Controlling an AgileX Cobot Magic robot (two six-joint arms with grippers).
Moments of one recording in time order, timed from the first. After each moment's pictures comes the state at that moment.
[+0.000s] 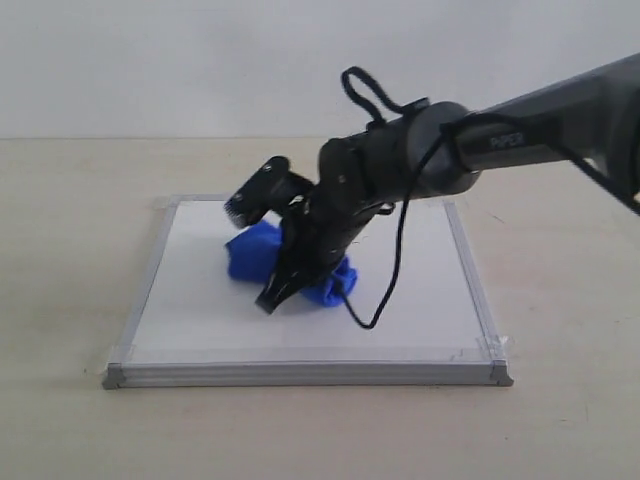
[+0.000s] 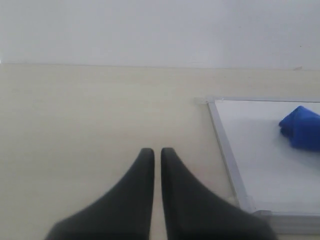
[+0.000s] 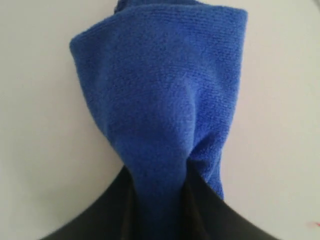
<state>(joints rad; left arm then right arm) 0.07 0.00 0.00 -0.04 0.31 0.01 0.56 2.18 -1.46 0.12 0.44 -0.47</state>
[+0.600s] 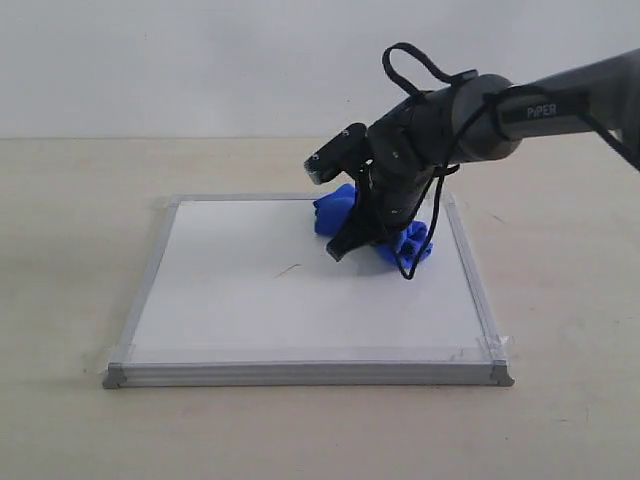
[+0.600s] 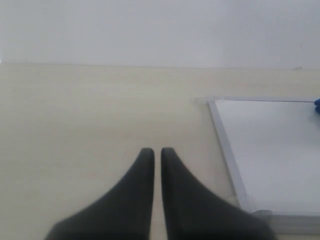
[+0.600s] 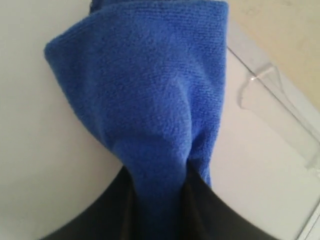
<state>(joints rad) 0.07 0.00 0.00 -0.04 0.31 0.01 0.40 2.21 -1.55 -0.30 0.56 -0.02</state>
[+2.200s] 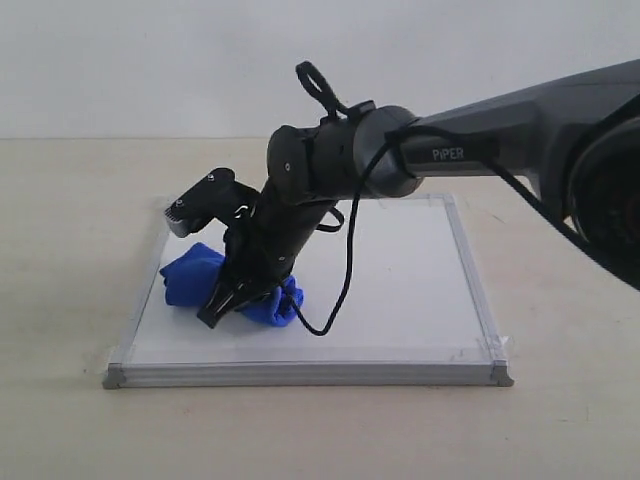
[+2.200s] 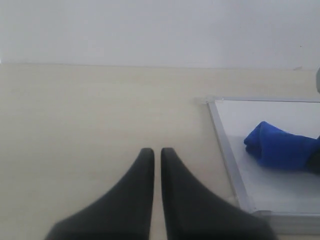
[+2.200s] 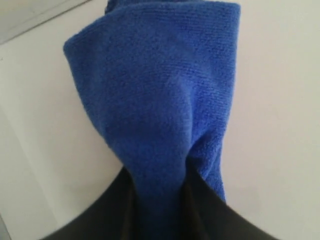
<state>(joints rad) 0.07 0.00 0.00 -0.04 0.31 0.01 0.62 2.25 -1.63 0.33 0.62 -0.59</state>
